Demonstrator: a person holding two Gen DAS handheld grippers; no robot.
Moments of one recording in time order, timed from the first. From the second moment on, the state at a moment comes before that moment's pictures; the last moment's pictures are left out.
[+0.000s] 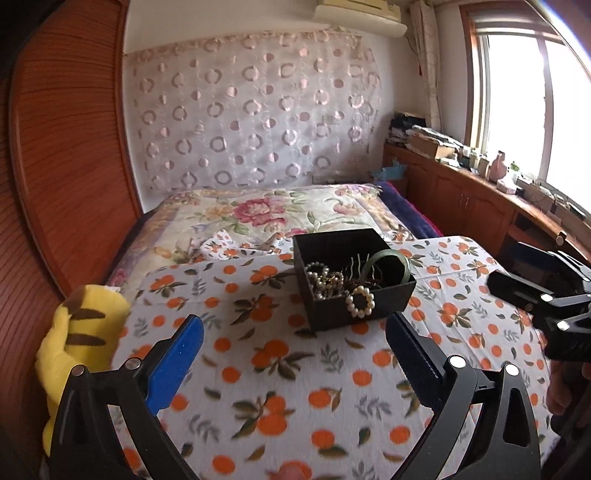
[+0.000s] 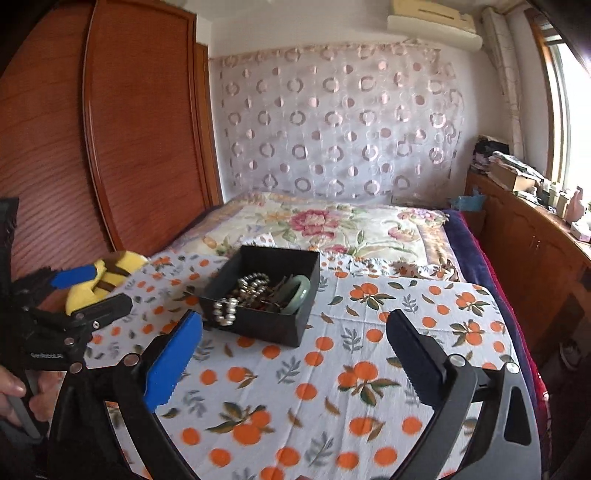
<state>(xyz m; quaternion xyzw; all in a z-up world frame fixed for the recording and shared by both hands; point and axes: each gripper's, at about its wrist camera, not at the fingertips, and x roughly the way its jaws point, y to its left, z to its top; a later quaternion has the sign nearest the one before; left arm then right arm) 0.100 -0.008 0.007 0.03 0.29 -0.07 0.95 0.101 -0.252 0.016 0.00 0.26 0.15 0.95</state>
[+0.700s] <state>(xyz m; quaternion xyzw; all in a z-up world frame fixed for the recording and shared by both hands) 0.041 0.015 0.025 0.02 0.26 -0.05 0.96 0.036 -0.259 0.037 0.01 0.22 0.12 0.97</state>
